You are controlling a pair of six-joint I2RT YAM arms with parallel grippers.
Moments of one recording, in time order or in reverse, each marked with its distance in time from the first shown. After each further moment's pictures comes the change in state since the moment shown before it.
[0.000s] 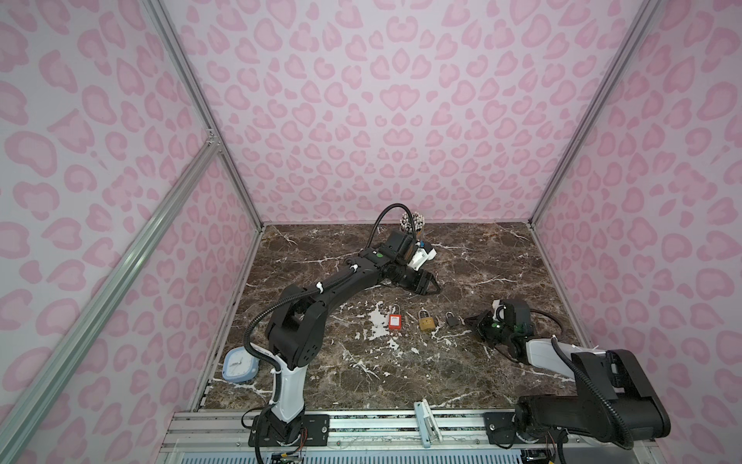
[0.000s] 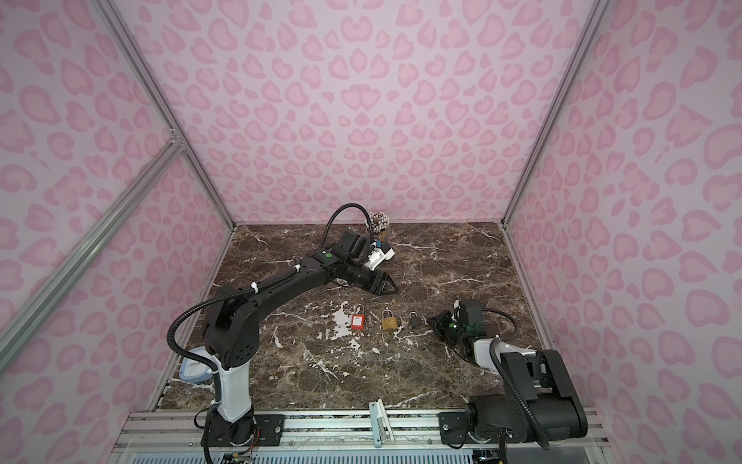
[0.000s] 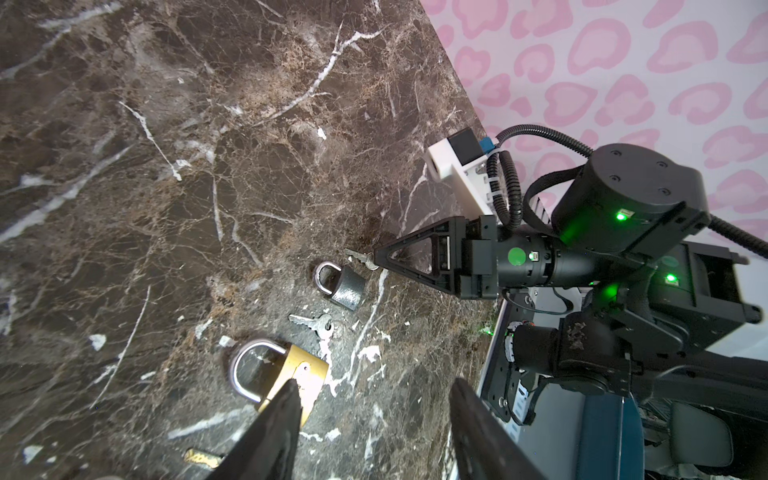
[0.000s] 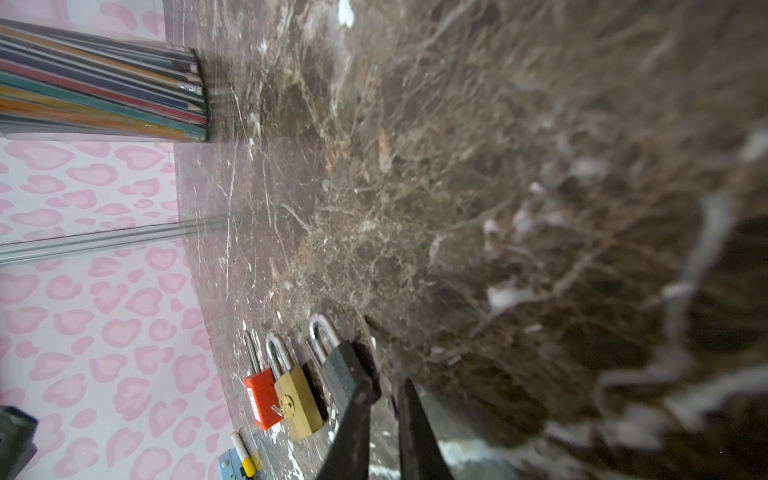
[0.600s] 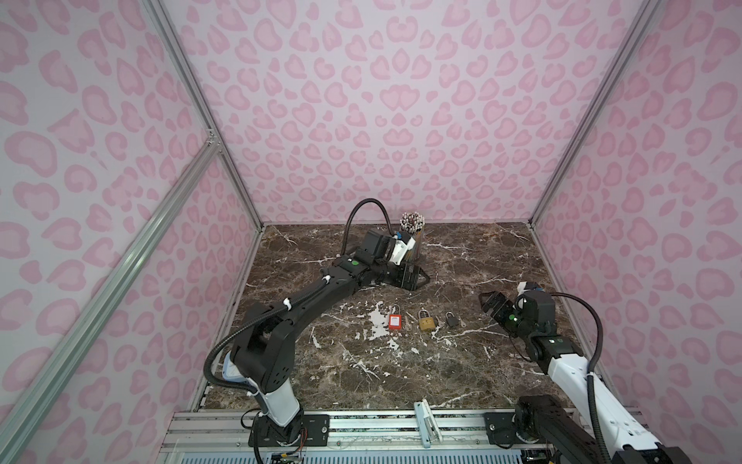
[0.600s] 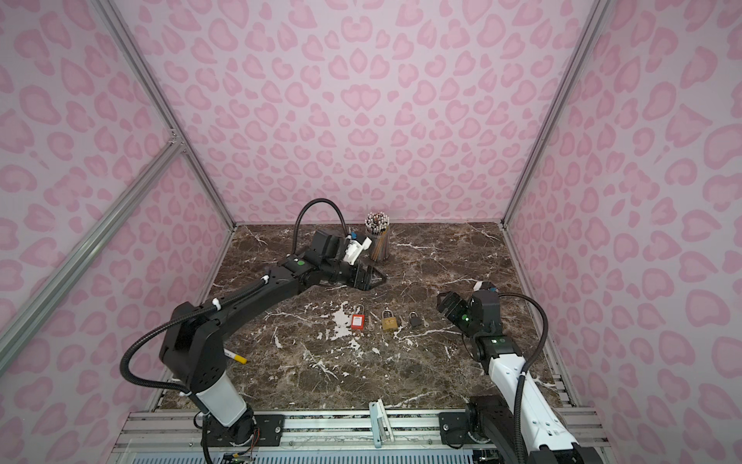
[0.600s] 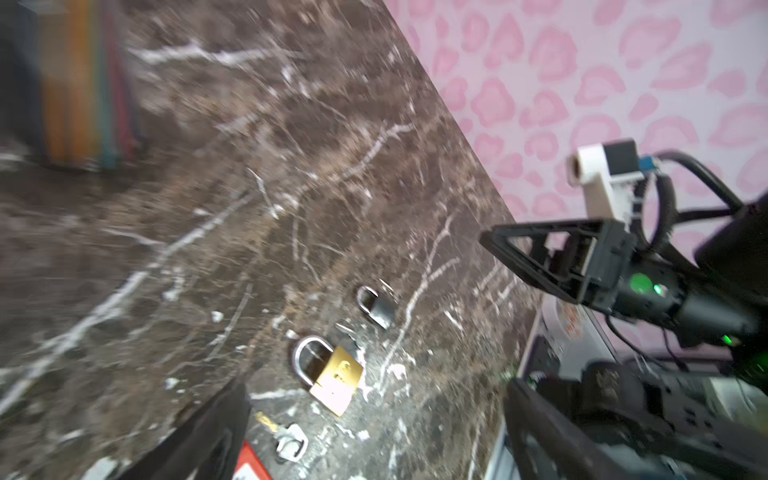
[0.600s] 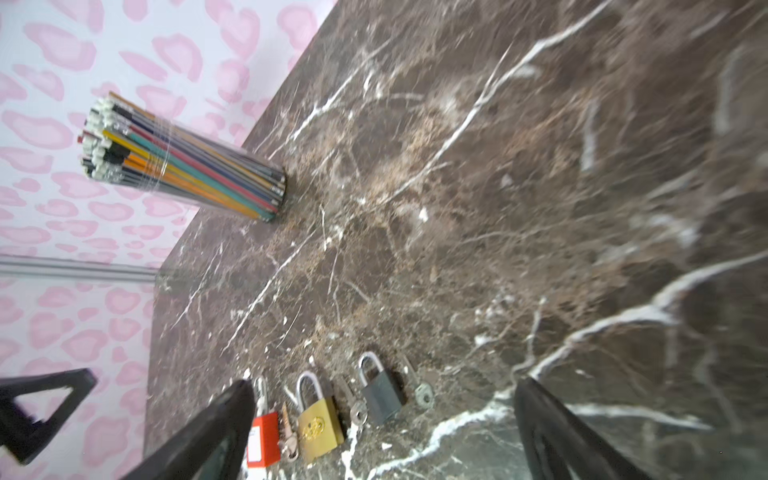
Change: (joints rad) left arm 0.087 -0.312 -0.307 0.246 -0.205 -0.102; right arm -0.029 -0.473 0.171 -0.471 0.327 -0.241
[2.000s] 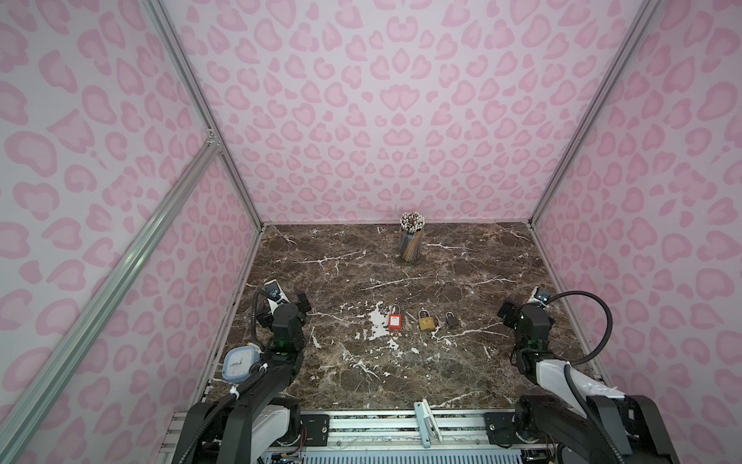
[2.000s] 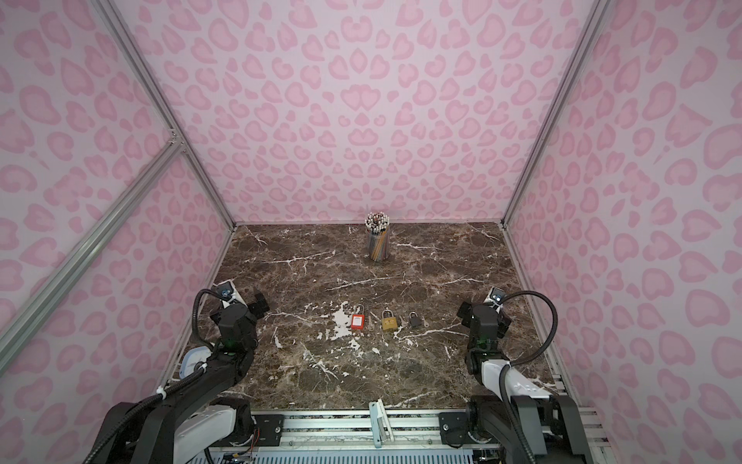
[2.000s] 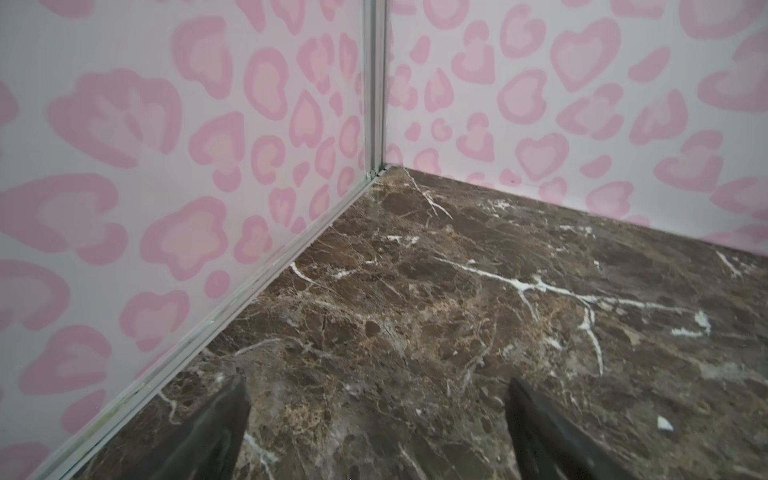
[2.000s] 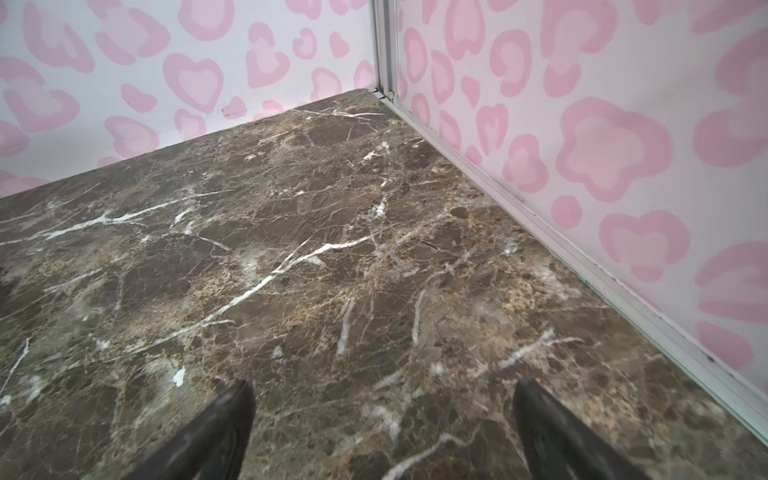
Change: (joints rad) left arm 0.480 -0.548 -1.102 0.955 -0.986 0.195; right arm -0.039 0.293 -0.291 0.809 0.515 -0.493
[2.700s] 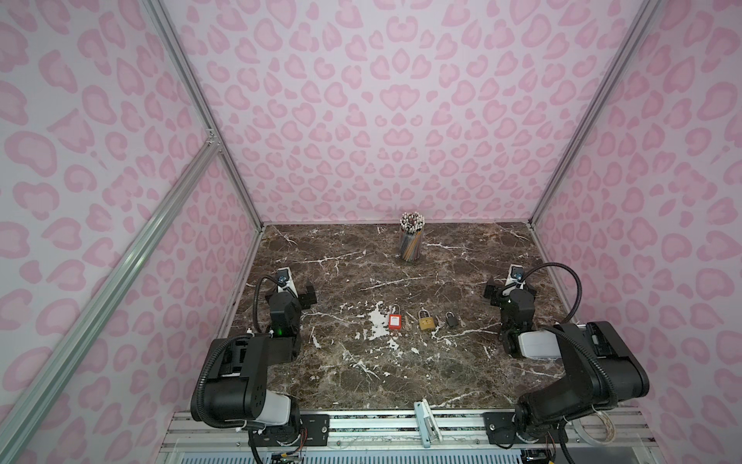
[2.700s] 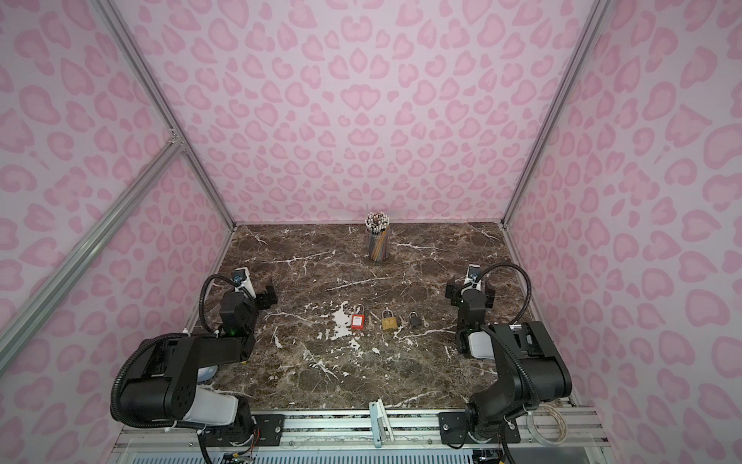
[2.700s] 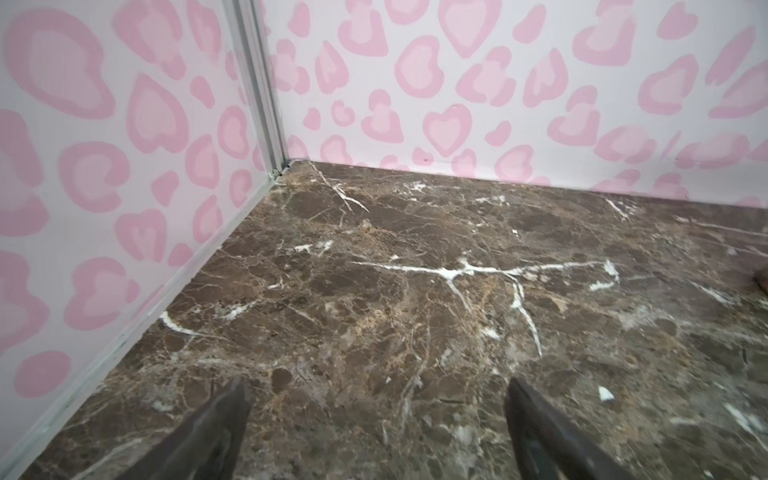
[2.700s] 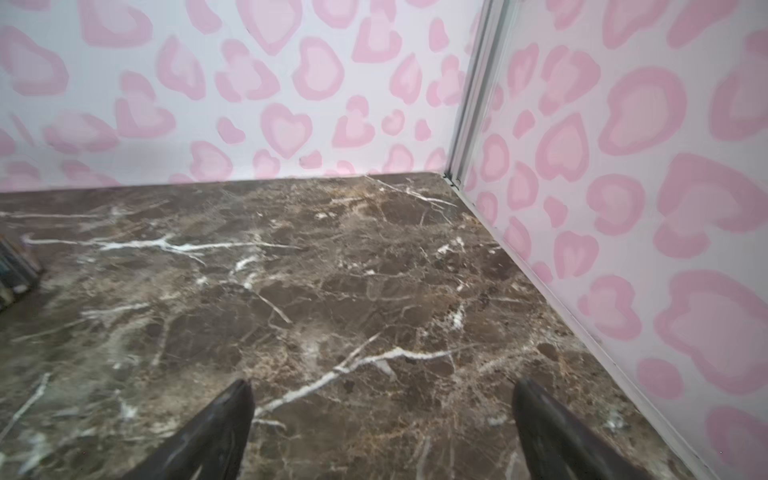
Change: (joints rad) left arm 0.127 0.357 0.107 0.256 0.393 0.090; right arm 0.056 0.405 0.139 0.421 -0.039 -0.250
